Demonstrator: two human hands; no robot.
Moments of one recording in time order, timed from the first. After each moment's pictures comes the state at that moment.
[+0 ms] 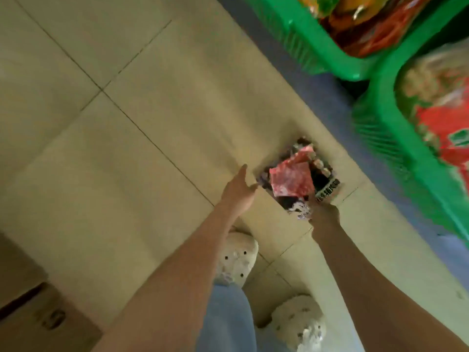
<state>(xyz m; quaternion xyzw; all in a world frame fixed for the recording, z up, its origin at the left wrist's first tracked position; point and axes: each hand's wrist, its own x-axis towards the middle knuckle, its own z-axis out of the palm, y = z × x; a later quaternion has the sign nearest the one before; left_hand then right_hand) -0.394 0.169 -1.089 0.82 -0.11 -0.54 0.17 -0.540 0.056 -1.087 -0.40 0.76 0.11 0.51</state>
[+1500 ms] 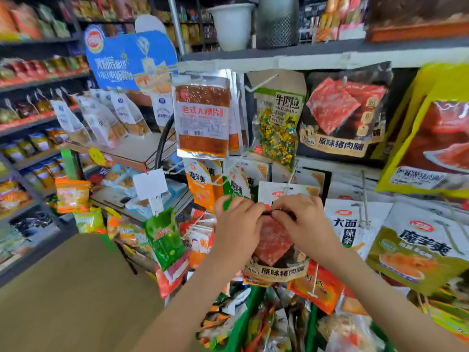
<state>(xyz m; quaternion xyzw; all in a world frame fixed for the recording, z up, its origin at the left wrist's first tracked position) -0.143 -0.015 -0.124 0.69 -0.63 0.22 0.28 -0.283 -0.090 -0.111 -0.87 0.28 -0.37 0.15</state>
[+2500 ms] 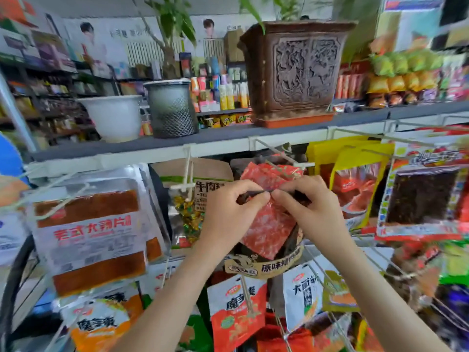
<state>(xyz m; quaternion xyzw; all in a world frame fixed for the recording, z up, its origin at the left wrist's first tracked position) -0.122 -0.169 0.041 0.39 -0.75 -0.17 0.51 -0.275 -0.153 0.025 -0.66 0.46 -0.59 0.02</state>
